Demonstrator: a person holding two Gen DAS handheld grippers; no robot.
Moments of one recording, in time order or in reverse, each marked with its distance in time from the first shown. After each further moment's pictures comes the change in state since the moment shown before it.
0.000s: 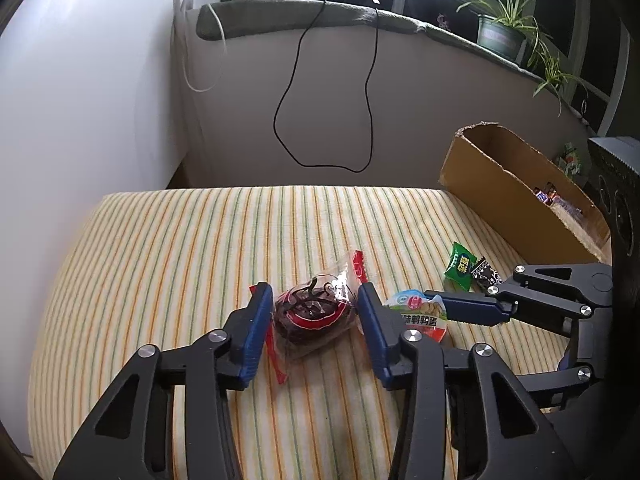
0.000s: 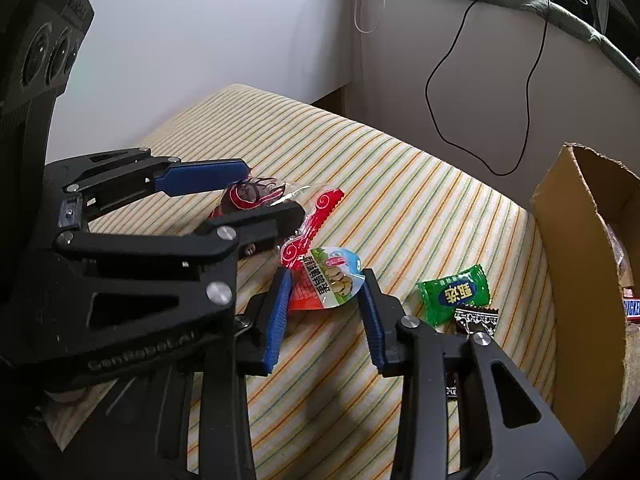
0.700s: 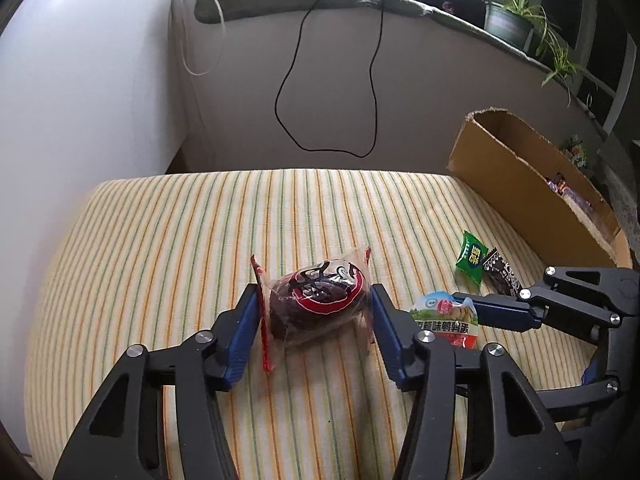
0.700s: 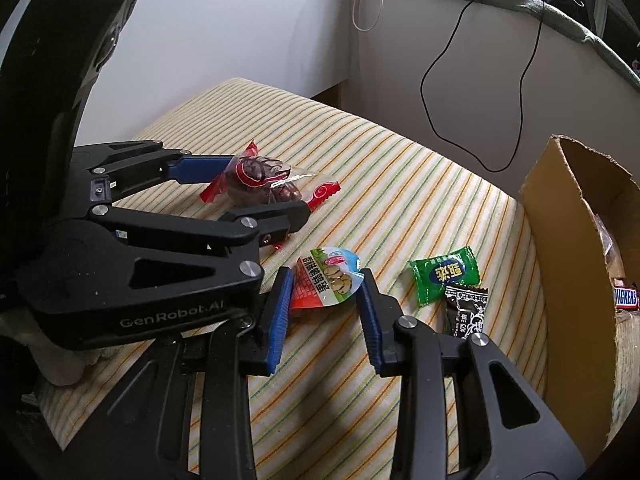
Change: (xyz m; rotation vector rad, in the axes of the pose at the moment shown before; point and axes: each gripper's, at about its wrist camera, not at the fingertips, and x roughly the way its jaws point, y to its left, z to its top) left arm 0.015 -0.001 0.000 -0.007 0.056 0.010; right arm -0.013 0.000 -0.014 -0.009 0.004 -0.014
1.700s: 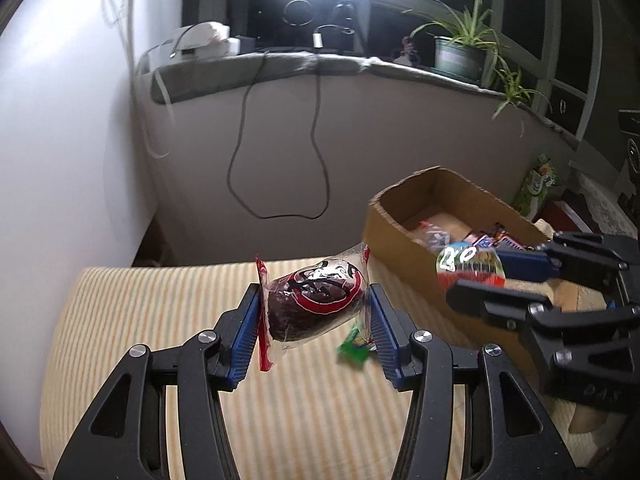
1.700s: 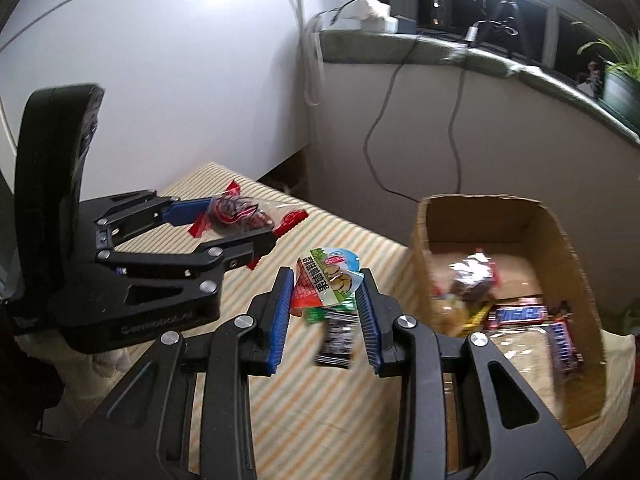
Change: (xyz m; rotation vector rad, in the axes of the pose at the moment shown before) left arm -0.046 -0.077 0.045 0.088 -0.155 -0.046; right arm -0.121 -0.077 -0.001 0.083 -0.182 -0.056
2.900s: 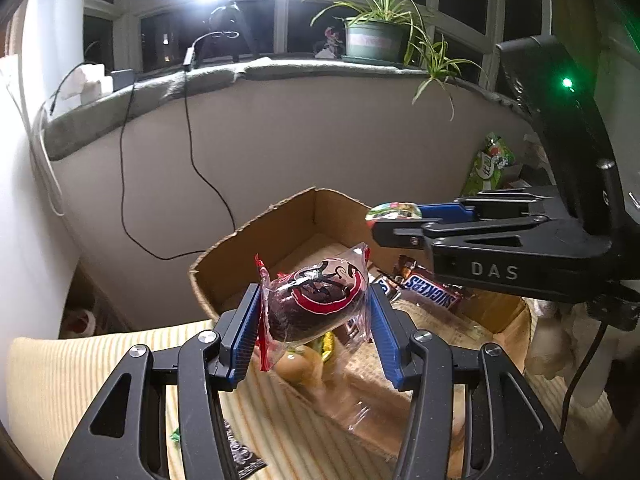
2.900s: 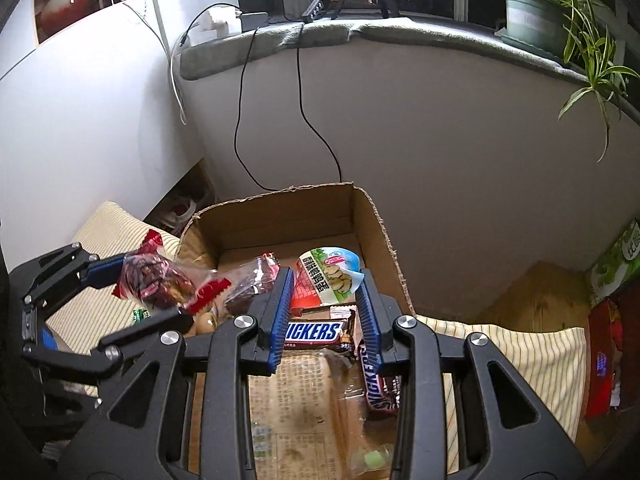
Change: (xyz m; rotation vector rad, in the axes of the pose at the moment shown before) left arm 0.052 -0.125 0.044 0.136 0.003 -0.136; right arm -0.002 -0.181 0.007 0.197 0.046 -0.115
